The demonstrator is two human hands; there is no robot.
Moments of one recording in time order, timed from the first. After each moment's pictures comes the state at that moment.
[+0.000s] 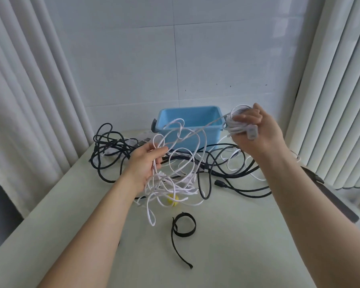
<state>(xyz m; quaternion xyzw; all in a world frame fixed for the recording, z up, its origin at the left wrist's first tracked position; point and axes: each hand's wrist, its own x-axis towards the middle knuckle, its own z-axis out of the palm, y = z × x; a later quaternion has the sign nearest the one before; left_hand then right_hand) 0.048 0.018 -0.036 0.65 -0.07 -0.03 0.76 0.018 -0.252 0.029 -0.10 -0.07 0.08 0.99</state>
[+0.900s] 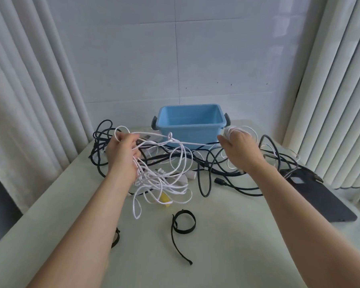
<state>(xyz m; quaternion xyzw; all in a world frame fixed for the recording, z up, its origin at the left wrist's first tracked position) 0.058 0.032 -0.024 0.49 0.04 0.19 0.85 0.046 -0.247 -0.031 -0.93 -0.05 -0.29 0.20</state>
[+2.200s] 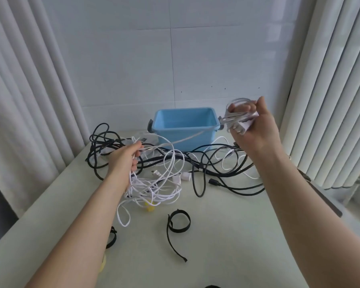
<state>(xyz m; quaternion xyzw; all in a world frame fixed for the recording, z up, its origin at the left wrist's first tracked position) 0.066 0.044 -0.041 0.65 0.07 0.09 0.75 0.014 -0.250 0.043 -0.08 -0.10 0.00 0.99</state>
